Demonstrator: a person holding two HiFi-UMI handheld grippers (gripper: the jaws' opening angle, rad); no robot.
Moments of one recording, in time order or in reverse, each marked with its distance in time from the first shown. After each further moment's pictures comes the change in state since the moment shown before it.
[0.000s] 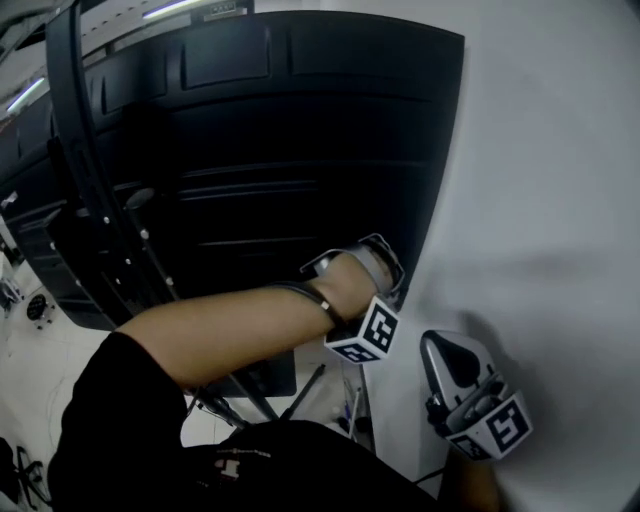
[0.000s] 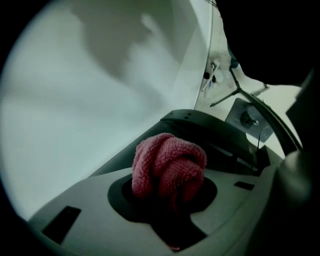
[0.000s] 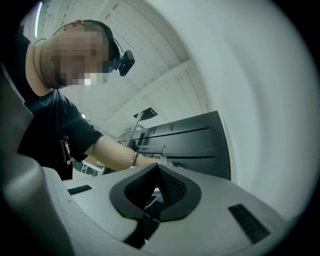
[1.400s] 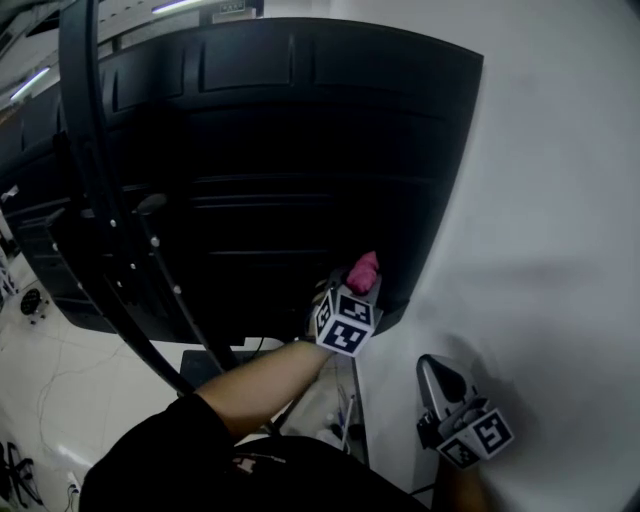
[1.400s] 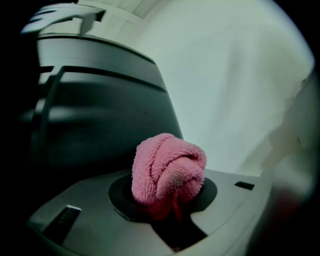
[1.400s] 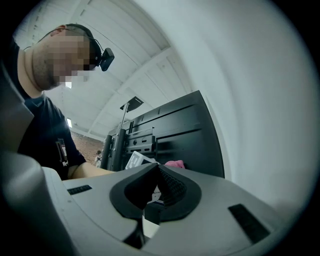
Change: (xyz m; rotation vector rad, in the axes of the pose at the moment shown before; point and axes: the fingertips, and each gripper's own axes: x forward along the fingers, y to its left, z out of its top) left arm 0.036 -0.006 -0.041 -1.958 -0.519 0.299; right arm -0.011 -0.008 -0.065 0.192 0.136 -0.090
